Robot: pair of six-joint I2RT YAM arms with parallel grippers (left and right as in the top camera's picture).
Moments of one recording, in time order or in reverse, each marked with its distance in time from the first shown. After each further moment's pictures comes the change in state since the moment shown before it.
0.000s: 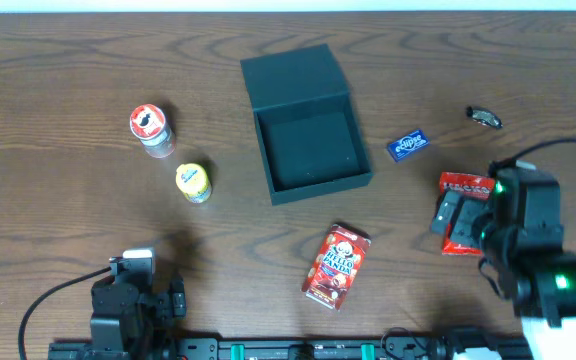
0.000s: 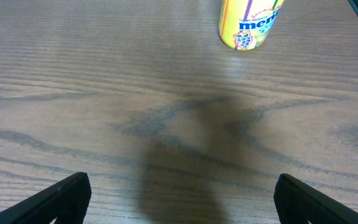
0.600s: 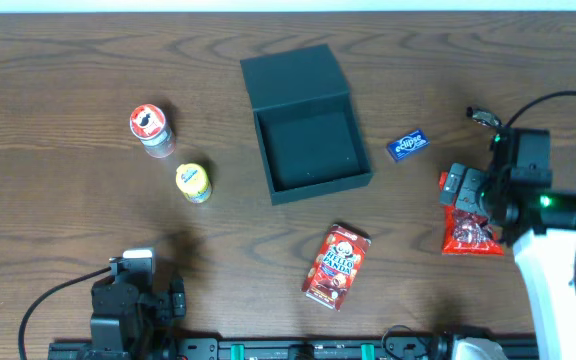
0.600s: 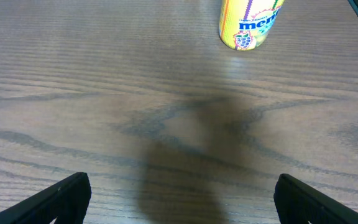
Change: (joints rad) left arm 0.000 0.000 0.000 0.000 0.000 0.000; right arm -0.138 0.290 0.000 0.151 -0.006 -0.118
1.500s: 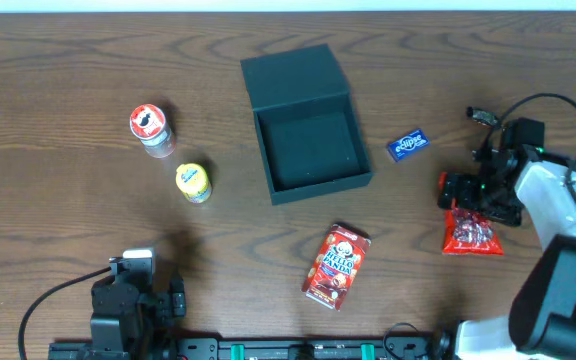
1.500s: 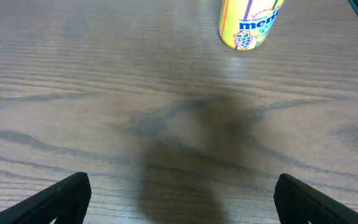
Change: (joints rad) left arm 0.000 0.000 0.000 0.000 0.000 0.000; right arm -0.191 0.469 0.000 0.100 -0.208 -0.237
